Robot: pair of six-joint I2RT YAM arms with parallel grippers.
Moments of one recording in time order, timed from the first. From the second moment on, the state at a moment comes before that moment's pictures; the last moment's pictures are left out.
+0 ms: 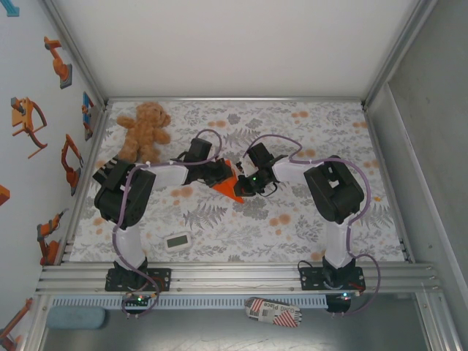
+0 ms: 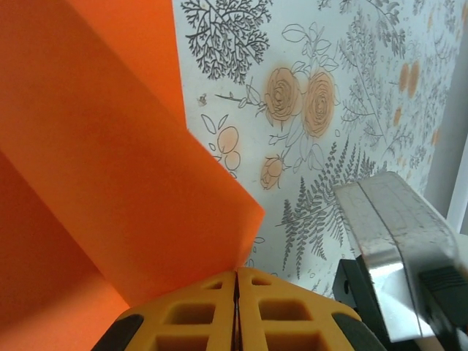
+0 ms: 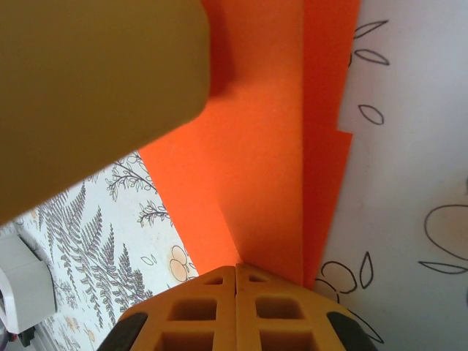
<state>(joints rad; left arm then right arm) -0.58 1.90 1.04 0.00 0.49 -0.90 0.59 1.99 1.16 -0.36 -0.62 0.36</state>
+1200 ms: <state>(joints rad) -0.52 1.95 1.05 -0.08 0.44 -0.82 0.59 1.99 1.16 -0.36 -0.62 0.36</state>
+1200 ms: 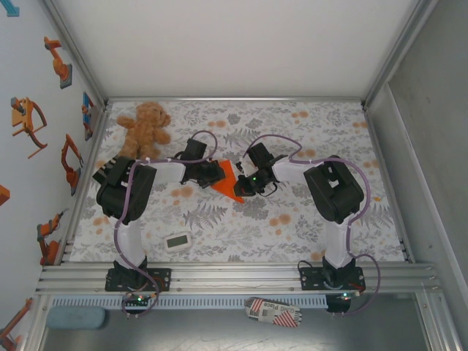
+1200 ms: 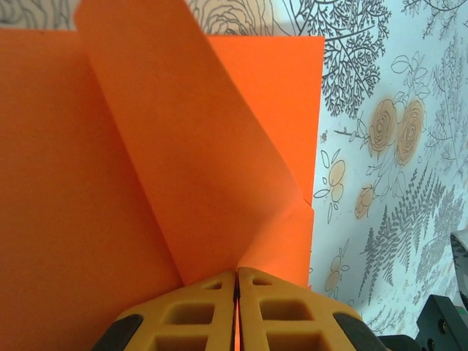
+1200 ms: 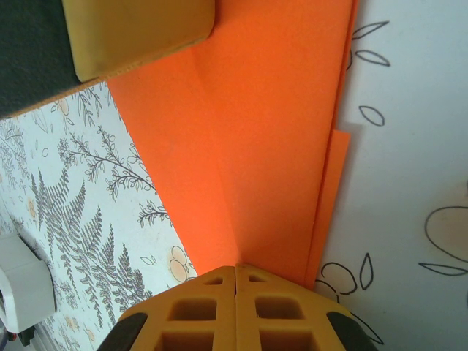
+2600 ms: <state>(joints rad) -0.25 2.03 1.33 -0.37 0.36 -0.64 0.59 2.01 1.19 -0.38 -0.62 0.33</state>
